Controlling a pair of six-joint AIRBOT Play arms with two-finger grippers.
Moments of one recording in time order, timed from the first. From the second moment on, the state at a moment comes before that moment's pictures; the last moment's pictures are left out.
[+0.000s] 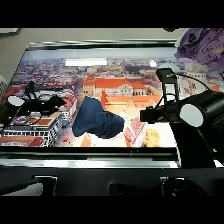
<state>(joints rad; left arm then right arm) 0.14 -1.38 0.98 0.87 -0.85 -1.42 0.50 -0.96 1.23 -1.62 1.40 1.92</state>
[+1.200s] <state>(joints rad) 0.04 -1.60 1.02 0.63 -0.85 -1.15 0.47 -0.95 1.24 -1.65 1.37 2.19</state>
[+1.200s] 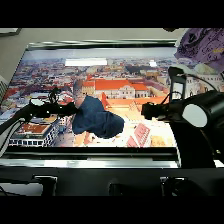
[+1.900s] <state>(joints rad) 0.20 -1.50 1.05 0.61 -0.91 -1.20 0.15 -1.26 0.87 -0.66 1.04 1.58</state>
